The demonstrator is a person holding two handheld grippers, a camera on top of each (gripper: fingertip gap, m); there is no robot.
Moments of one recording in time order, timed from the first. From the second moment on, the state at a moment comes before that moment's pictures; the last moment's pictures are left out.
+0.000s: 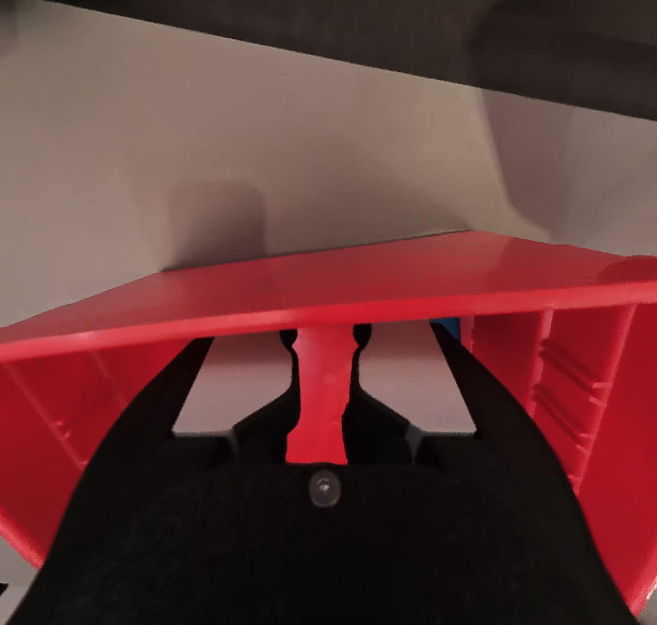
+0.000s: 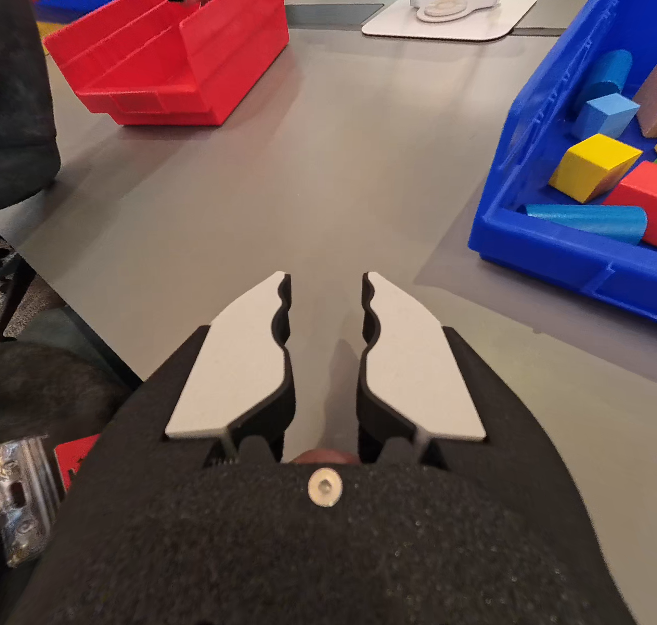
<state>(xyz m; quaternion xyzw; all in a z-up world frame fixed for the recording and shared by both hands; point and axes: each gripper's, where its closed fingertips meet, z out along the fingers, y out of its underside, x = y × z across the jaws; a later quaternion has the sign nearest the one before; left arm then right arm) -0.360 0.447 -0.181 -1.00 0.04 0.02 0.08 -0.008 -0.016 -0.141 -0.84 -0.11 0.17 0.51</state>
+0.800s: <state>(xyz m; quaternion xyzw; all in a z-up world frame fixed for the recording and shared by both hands) -0.212 0.083 -0.013 -0.66 0.14 -0.73 0.13 -0.115 -0.002 -0.102 -0.74 -0.30 0.26 0.55</state>
